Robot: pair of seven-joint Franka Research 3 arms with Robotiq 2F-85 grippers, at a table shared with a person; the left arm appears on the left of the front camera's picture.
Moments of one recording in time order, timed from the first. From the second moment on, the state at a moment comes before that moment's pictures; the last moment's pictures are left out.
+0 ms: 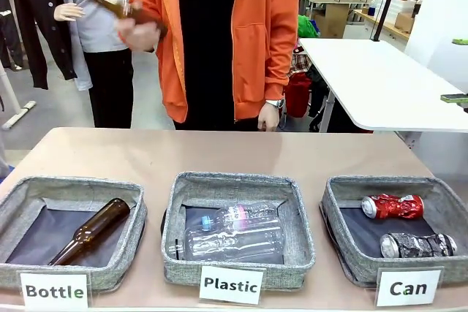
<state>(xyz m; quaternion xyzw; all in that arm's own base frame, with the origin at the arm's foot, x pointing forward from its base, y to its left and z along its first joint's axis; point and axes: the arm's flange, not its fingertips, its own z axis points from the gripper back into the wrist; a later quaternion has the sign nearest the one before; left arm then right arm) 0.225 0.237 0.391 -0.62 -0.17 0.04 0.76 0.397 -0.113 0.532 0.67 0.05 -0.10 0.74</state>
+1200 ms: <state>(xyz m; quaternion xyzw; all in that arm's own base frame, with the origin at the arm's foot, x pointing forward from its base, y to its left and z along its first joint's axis) 0.208 0.267 0.409 -0.64 -0.19 0.05 0.74 0.397 -0.113 0.532 0.67 0.05 -0.10 0.74</state>
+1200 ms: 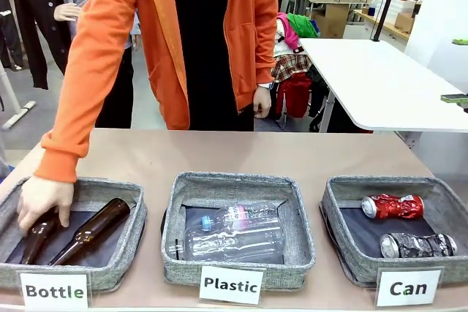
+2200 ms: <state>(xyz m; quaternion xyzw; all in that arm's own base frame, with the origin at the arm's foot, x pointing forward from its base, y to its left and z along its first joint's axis) 0.220 0.304 0.429 -0.67 -0.20 0.03 0.72 0.397 -0.113 0.532 0.67 0.05 -0.10 0.74</state>
